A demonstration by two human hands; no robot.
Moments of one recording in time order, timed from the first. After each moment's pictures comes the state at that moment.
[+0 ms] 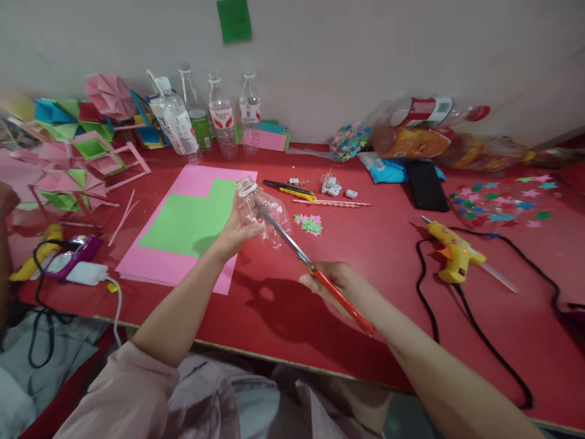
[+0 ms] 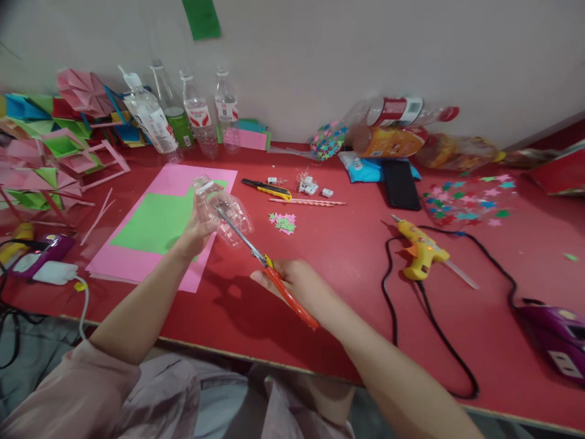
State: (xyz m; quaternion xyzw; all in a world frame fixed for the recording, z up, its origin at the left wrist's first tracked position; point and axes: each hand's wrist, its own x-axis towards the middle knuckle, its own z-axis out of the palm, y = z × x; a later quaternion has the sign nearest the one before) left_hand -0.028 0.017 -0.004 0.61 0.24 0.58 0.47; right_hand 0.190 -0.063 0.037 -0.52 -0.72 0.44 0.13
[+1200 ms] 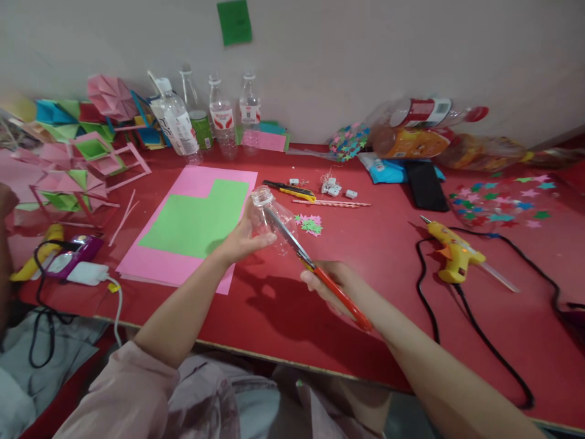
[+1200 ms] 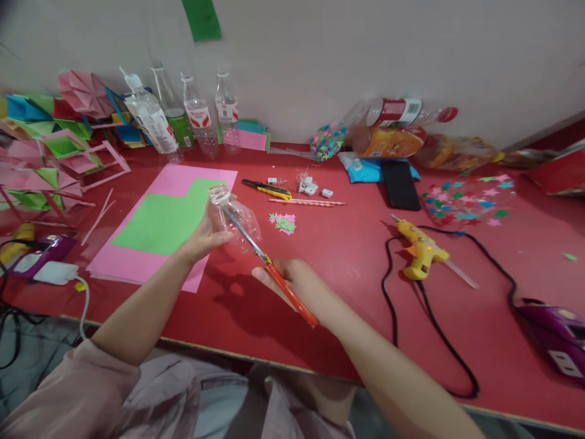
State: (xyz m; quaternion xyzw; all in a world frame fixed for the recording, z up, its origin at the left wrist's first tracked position) left_hand -0.026 0.010 -0.008 0.67 0.26 0.52 0.46; right_hand 0.188 -0.064 0.036 -0.54 -0.72 0.42 0.12
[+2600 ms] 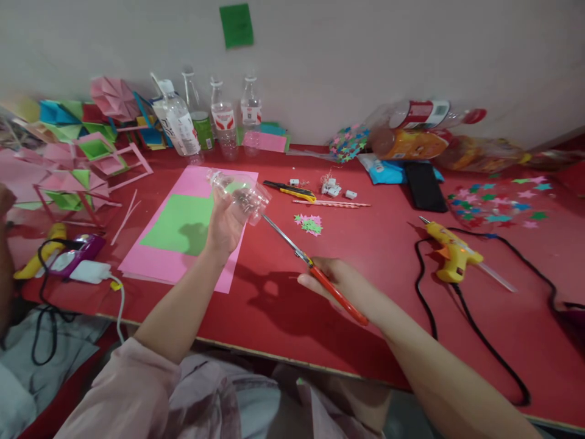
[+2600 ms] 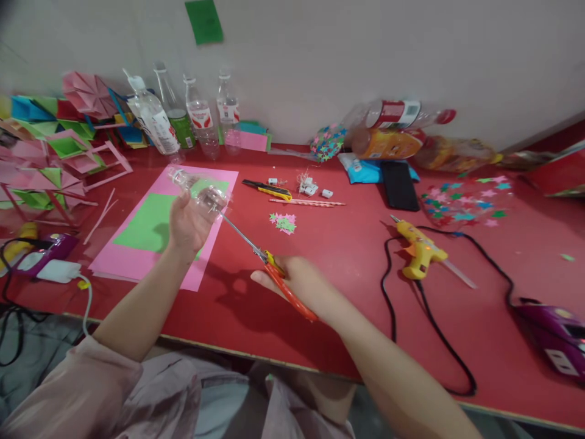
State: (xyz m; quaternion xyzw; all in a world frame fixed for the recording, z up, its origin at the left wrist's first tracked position) left_hand -0.030 0.014 0.017 0.32 0.23 0.71 0.58; right_hand 0.191 -0.061 0.037 -0.56 -0.72 0.40 0.08
